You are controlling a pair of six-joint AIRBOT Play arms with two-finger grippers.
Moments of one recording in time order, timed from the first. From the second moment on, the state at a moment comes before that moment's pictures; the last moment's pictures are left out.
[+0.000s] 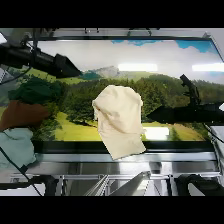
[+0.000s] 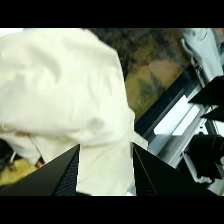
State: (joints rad) left arm 0.00 -1.51 1.62 0.70 -1.56 -1.20; right arm 0.00 -0.90 0.74 -0.71 1.20 1.23
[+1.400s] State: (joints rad) left arm -0.37 -1.80 1.22 0.80 -1.20 -1.25; right arm 0.08 -1.51 0.77 -0.48 1.10 0.87
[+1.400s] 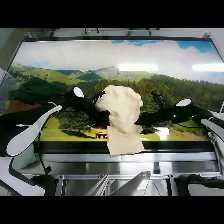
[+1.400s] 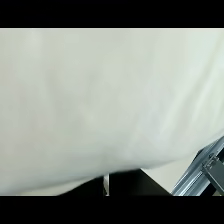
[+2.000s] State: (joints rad) left arm -0.30 -1.22 1.63 0.58 -1.36 -1.12; right arm 0.06 -0.98 1.07 -0.14 1.28 0.71
